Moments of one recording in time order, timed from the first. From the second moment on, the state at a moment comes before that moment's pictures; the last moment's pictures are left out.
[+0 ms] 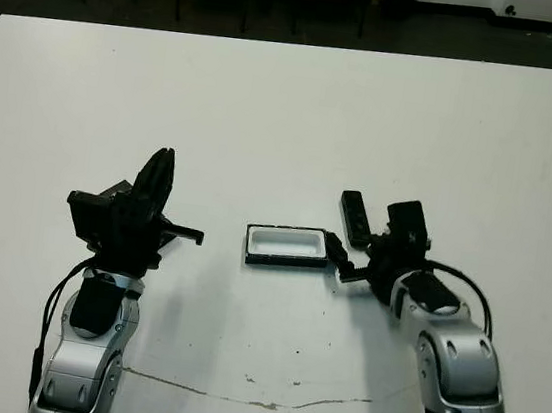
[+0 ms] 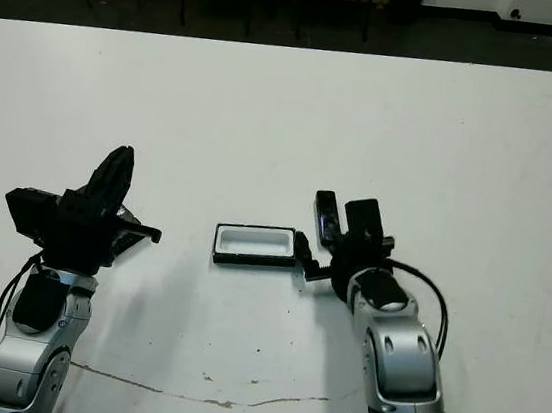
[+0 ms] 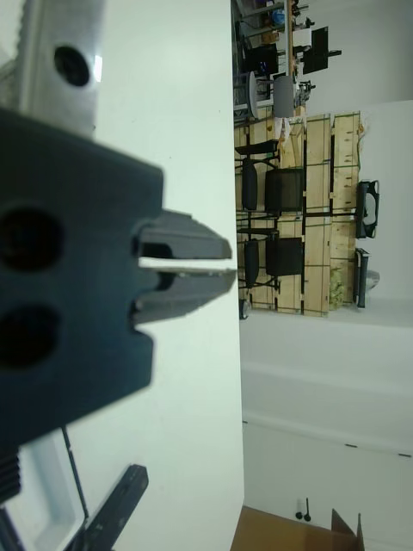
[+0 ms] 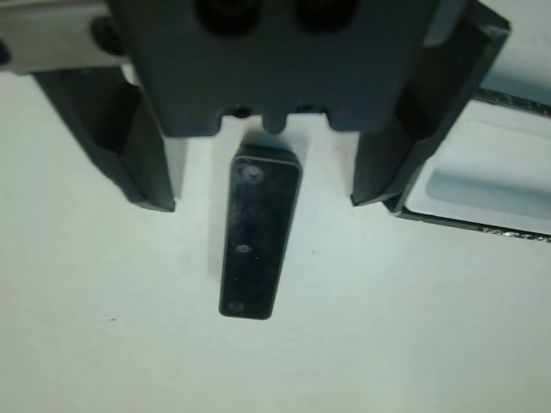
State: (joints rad) left arm 0.11 0.09 -0.03 -0.30 -0.07 -0.09 -0.08; right arm -0.14 -0.13 0.11 -0.28 0.00 0.86 0.17
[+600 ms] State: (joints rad) left arm 0.11 0.09 -0.03 -0.30 -0.06 -0.09 -0.08; right arm -0.11 -0.11 0.12 -0.22 -0.01 0.72 0.12
